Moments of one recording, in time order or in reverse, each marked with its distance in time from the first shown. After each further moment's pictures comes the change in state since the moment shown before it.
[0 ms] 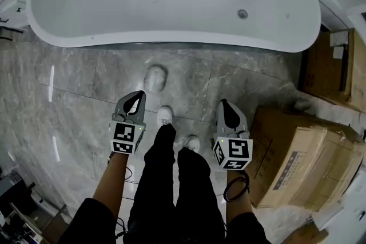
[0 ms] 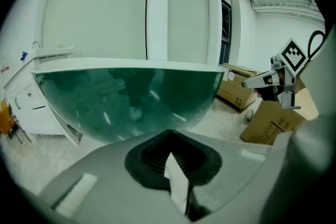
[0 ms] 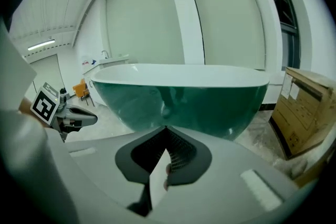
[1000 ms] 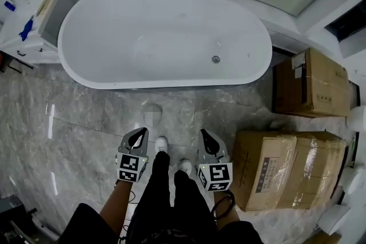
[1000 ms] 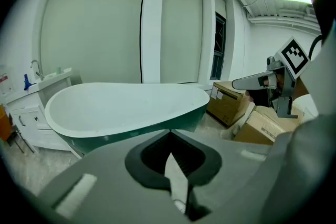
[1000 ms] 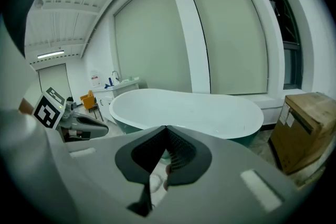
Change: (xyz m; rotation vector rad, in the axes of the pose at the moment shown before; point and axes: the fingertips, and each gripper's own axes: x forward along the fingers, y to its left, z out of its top) left arm -0.141 -0.049 0.154 0.000 -0.039 -0.058; right arm -0.143 0.054 0.165 -0.018 -0.116 0.050
